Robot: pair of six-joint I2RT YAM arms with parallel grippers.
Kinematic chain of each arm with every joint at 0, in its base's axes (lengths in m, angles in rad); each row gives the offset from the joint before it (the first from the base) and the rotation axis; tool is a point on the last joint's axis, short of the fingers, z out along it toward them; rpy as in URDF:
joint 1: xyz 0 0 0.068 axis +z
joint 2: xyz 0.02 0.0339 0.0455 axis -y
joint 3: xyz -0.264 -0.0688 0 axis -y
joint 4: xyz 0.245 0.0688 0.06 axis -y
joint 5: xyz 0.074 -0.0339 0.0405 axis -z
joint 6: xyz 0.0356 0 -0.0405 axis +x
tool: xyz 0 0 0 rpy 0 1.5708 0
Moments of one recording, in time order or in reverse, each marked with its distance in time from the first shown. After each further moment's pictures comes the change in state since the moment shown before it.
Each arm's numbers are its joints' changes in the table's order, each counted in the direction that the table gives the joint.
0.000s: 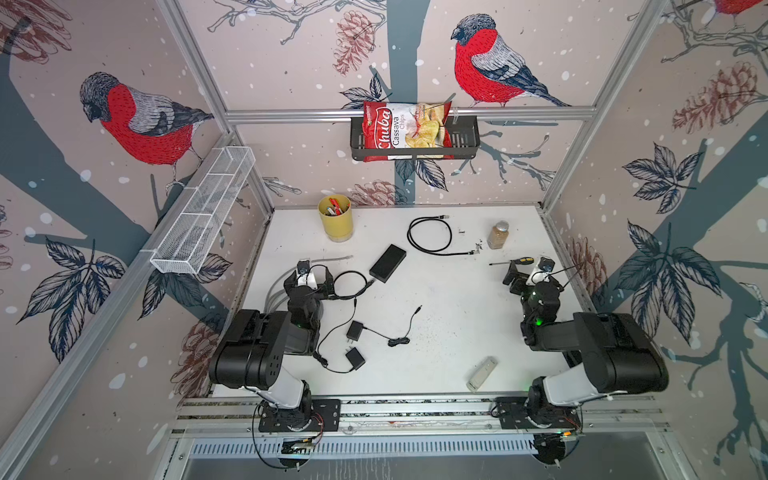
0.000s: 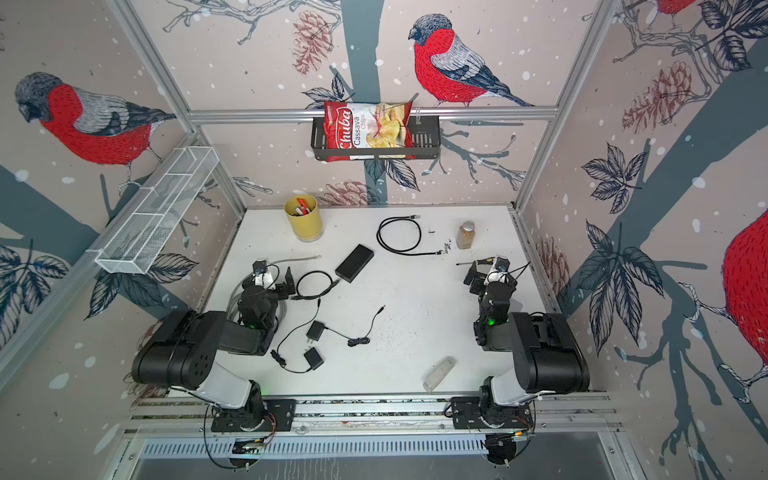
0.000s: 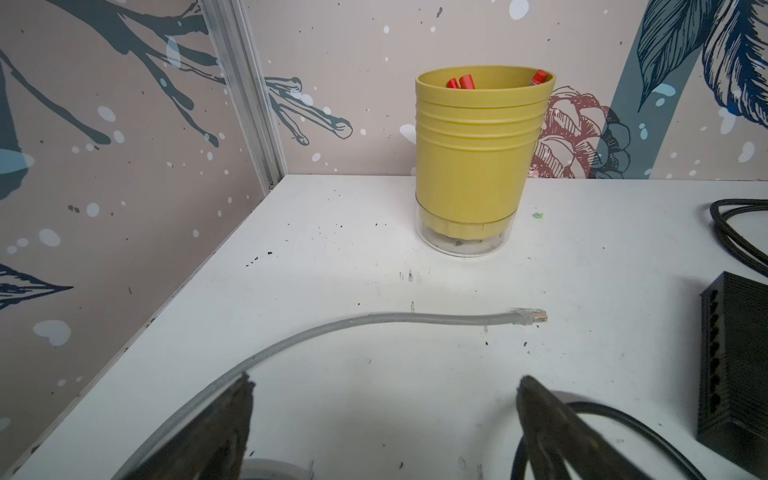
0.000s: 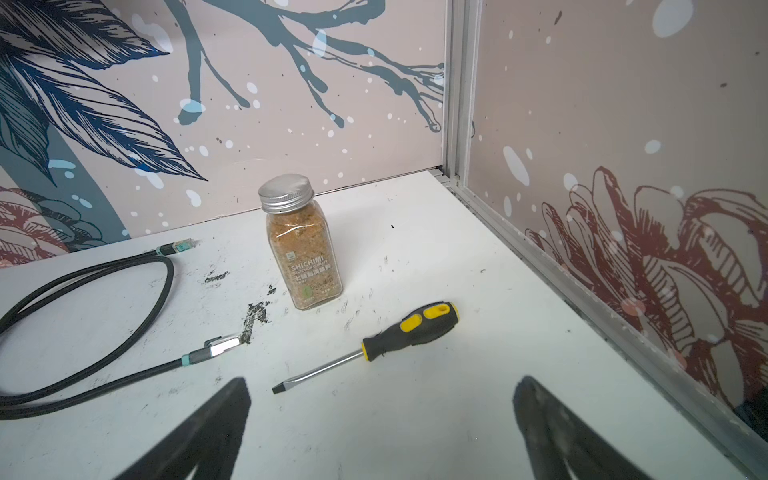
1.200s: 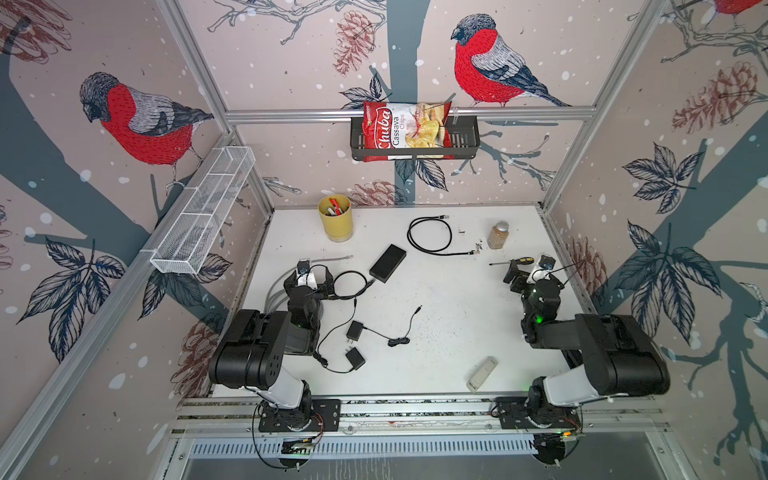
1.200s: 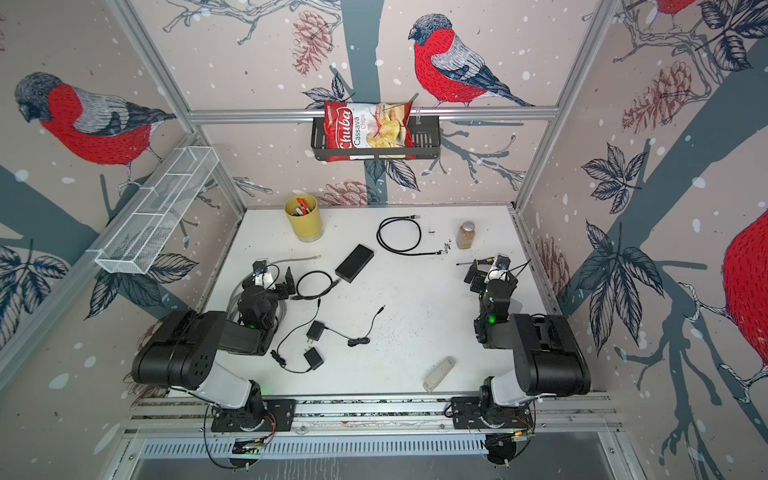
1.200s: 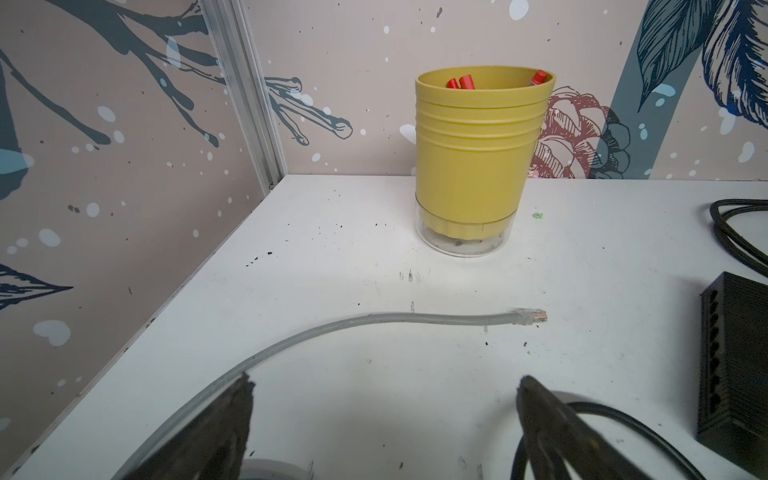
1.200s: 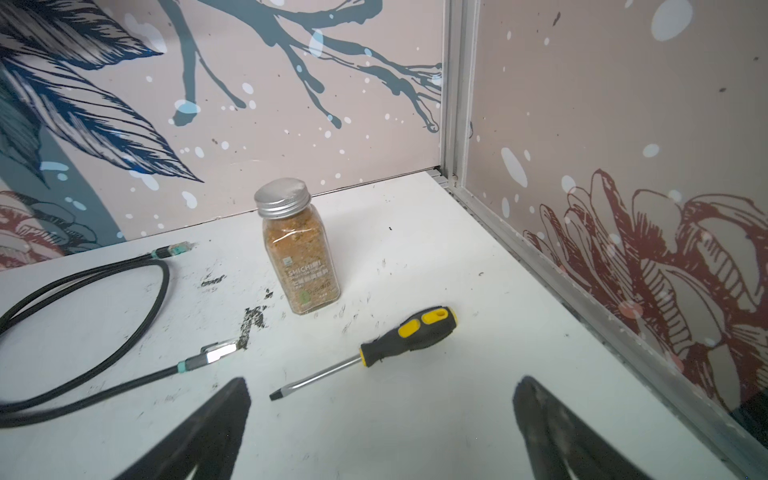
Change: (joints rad) left arm 0.003 0.002 0.003 -0.003 0.003 0.000; right arm -0.013 0.052 0.084 -0.150 0.023 0.014
